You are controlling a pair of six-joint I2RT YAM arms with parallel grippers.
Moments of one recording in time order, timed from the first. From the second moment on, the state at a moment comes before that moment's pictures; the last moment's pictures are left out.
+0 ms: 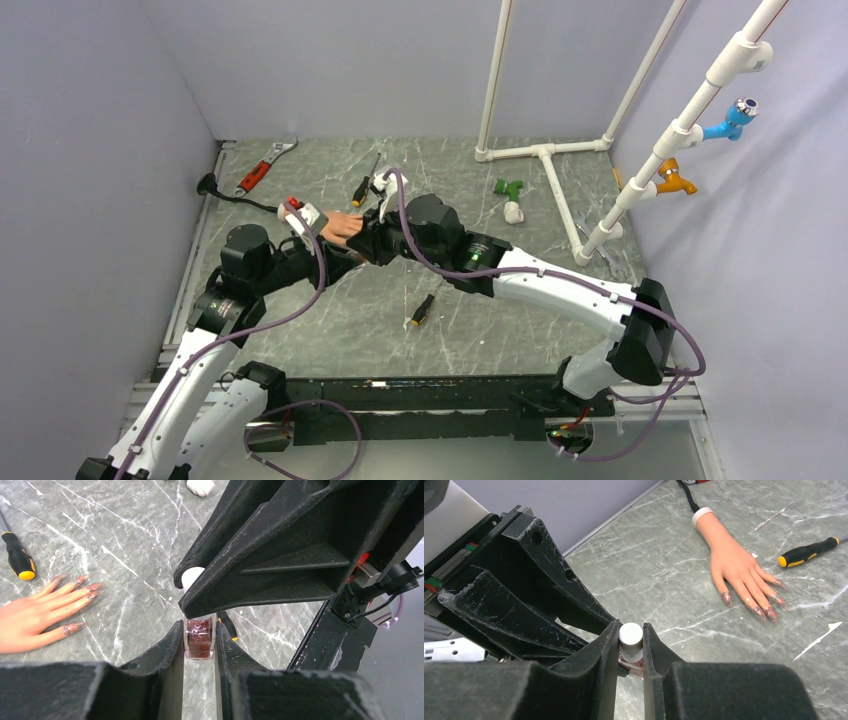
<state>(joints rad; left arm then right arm) -0.33 0.70 0.74 -0.31 0.61 -0.07 1.06 1.48 1.29 -0.03 0.00 0.32</state>
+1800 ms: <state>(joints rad) -0.34 0.64 0.71 -0.20 1.16 -0.07 0.94 1.28 1.00 0.35 -0.84 0.18</state>
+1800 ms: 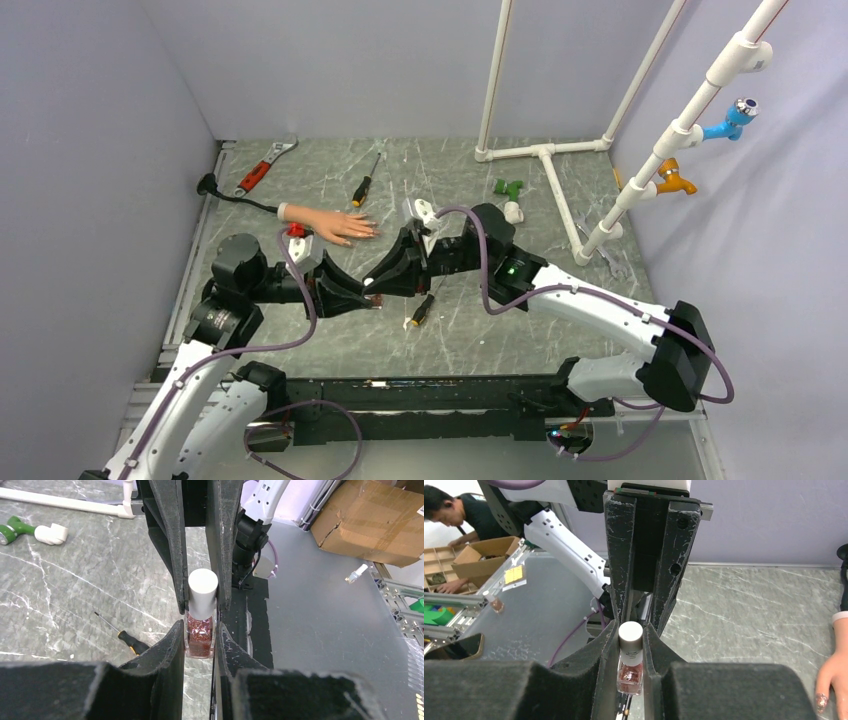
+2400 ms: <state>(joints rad) -0.34 0.61 0.71 -0.19 1.12 -0.06 0.94 1.27 0.93 0.49 -0.82 0.32</state>
